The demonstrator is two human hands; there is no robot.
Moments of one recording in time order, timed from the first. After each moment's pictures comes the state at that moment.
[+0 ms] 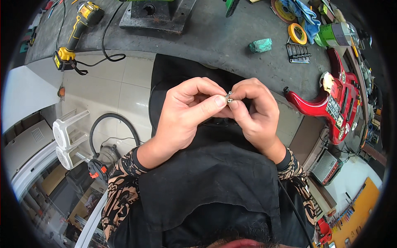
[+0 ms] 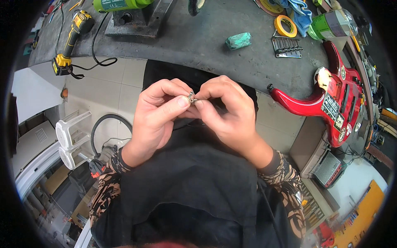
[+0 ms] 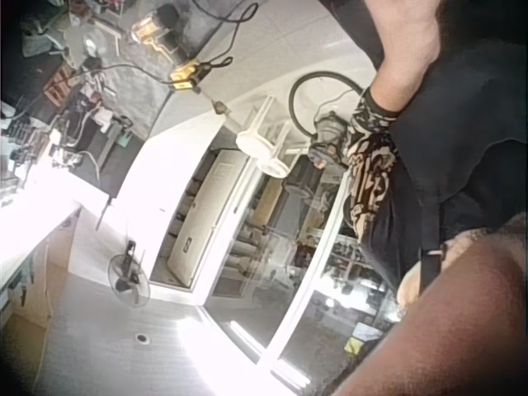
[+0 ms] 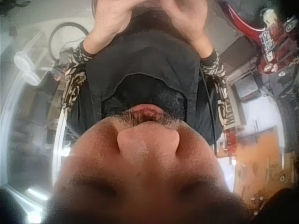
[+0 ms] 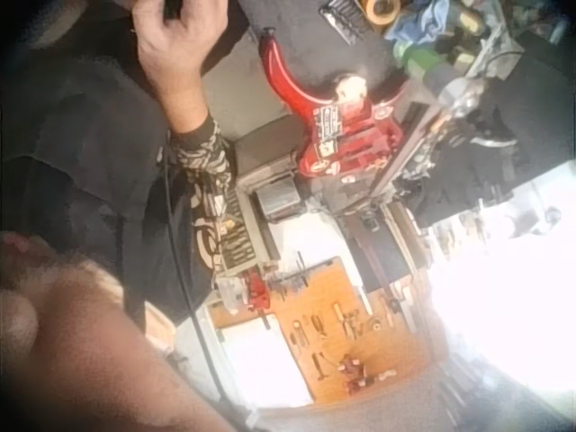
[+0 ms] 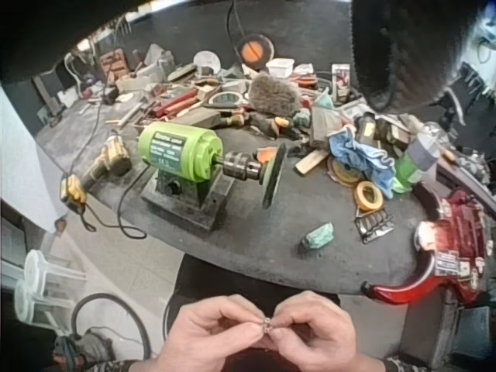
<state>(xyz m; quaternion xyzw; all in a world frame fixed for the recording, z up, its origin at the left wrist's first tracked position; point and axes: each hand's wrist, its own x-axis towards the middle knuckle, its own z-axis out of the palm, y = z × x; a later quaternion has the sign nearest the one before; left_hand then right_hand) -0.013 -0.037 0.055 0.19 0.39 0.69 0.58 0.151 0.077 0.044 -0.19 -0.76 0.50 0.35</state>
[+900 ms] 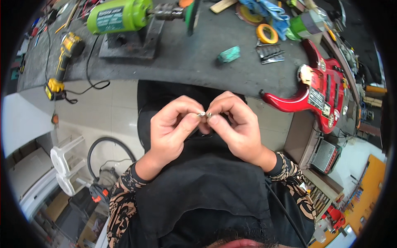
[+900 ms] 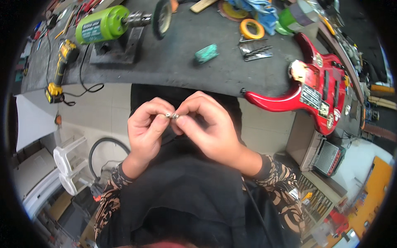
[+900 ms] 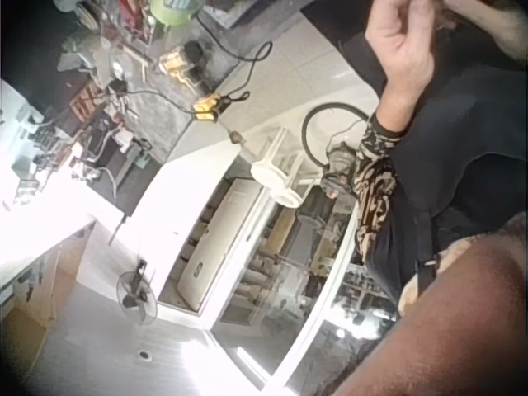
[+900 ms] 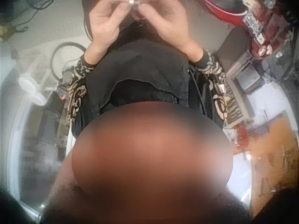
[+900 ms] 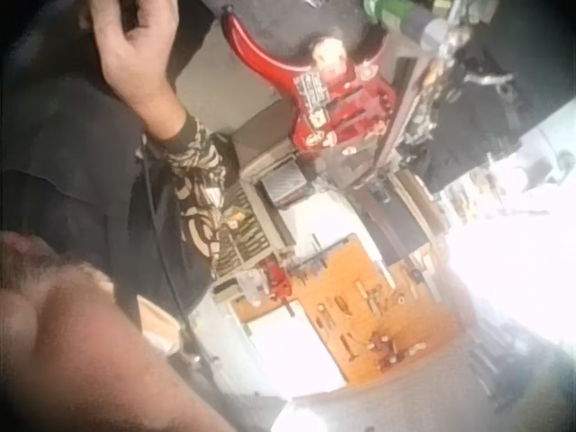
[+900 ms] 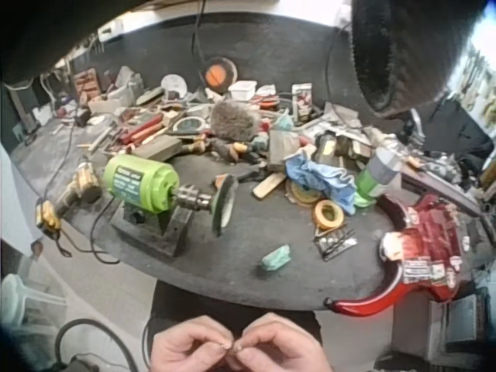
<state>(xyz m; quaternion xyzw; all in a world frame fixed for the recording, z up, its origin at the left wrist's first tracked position) -0.007 -0.033 0.038 0.36 0.38 0.69 0.50 0.165 0.070 0.059 -0.23 -0.67 0.64 0.31</state>
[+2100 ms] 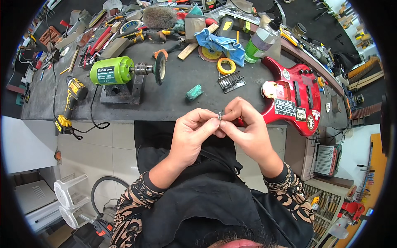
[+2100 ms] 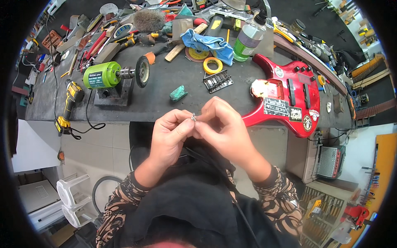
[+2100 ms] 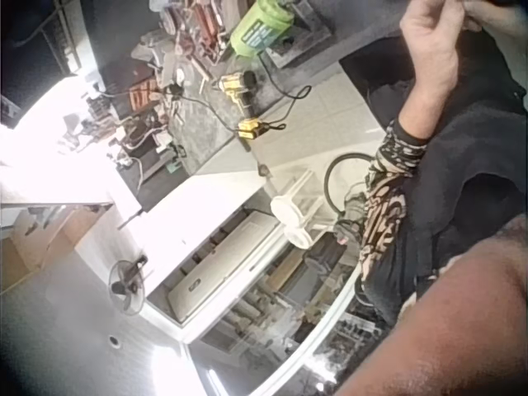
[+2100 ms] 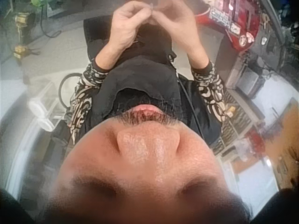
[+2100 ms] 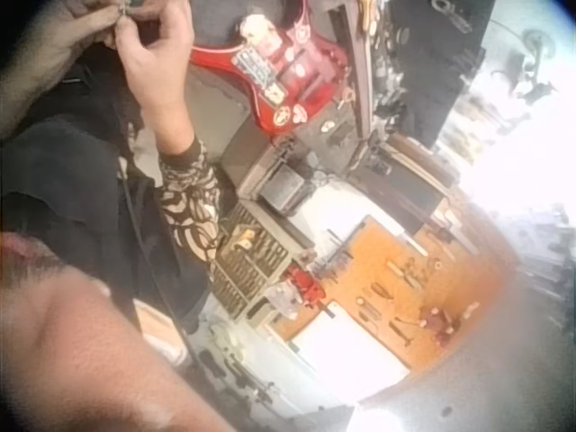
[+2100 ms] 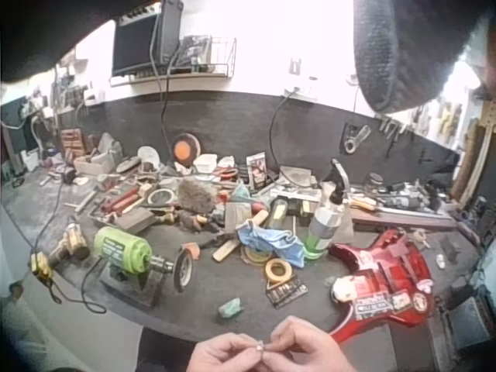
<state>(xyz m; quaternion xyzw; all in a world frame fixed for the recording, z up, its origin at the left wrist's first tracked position) 0.057 0.045 0.069 0.26 0.31 0.66 0.63 0.230 0.124 0.118 -0.30 -0.70 0.55 0.34</state>
